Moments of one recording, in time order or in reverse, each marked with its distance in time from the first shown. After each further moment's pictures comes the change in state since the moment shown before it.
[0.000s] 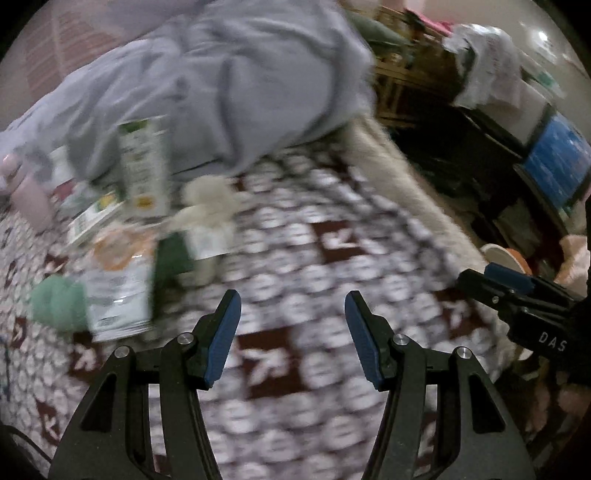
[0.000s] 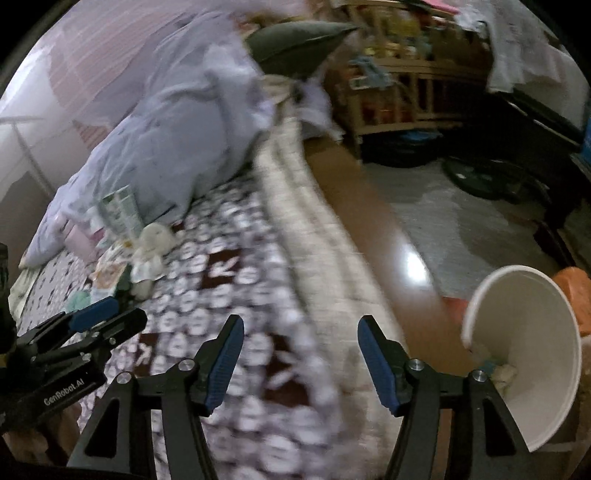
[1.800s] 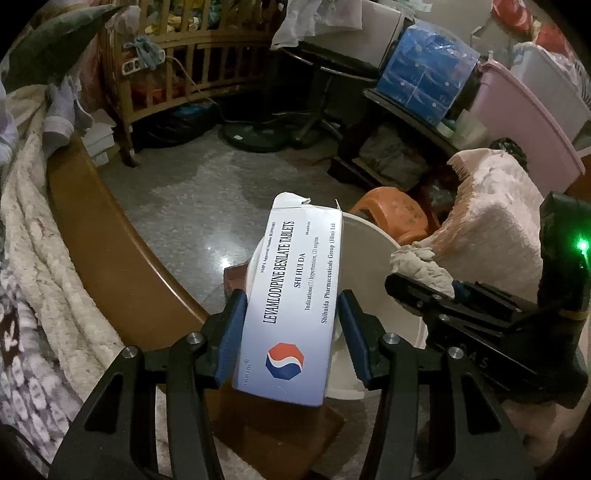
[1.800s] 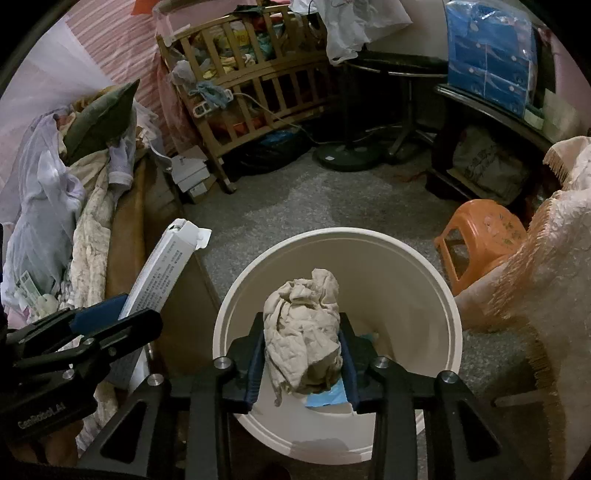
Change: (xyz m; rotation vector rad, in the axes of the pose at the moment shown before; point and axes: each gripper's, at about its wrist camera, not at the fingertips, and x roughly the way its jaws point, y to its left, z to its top) left arm 0.069 -0.316 0.016 0.362 0.111 -0.443; right arm -0.081 -0.245 -0.055 0.334 -0.084 -0.264
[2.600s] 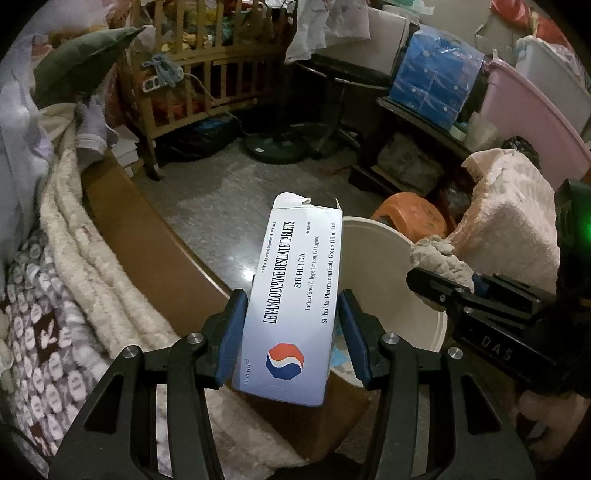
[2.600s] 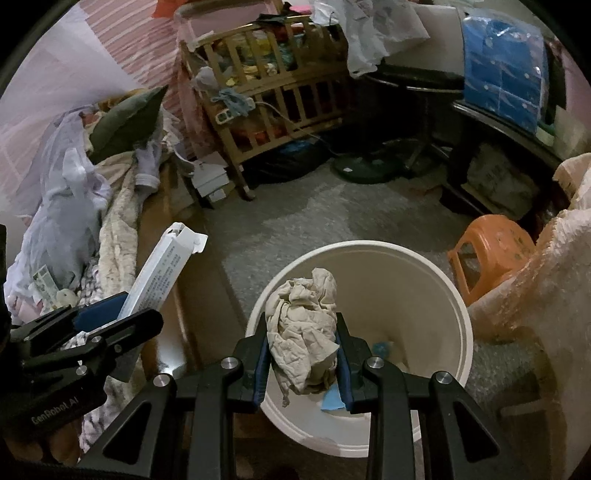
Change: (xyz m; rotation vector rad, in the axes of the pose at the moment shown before) left arm -0.027 0.003 -0.005 0.032 -0.040 0.101; right arm -0.019 0.018 -0.001 -0.042 -0.032 0.042
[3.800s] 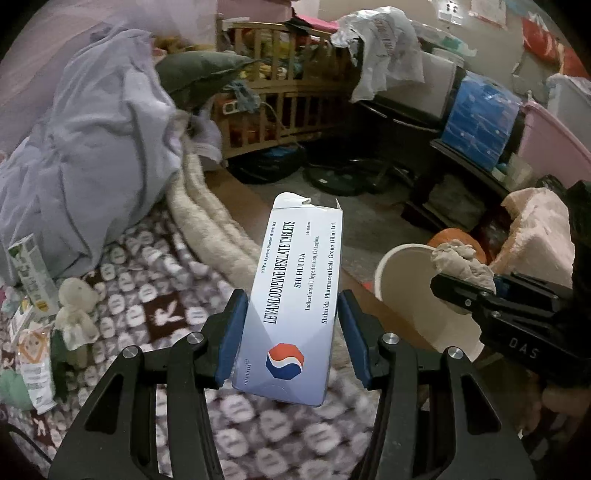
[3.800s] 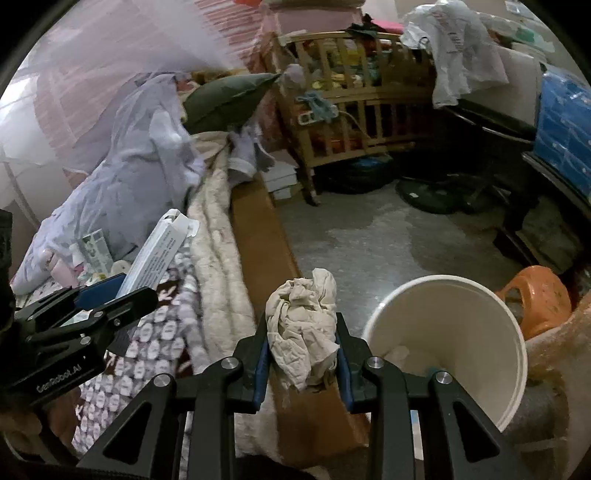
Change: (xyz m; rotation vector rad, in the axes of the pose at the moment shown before) left arm -0.090 0.090 -0.038 -0.087 -0.136 0.168; right arm -0.016 0.113 0.000 -0.187 -0.034 0.127
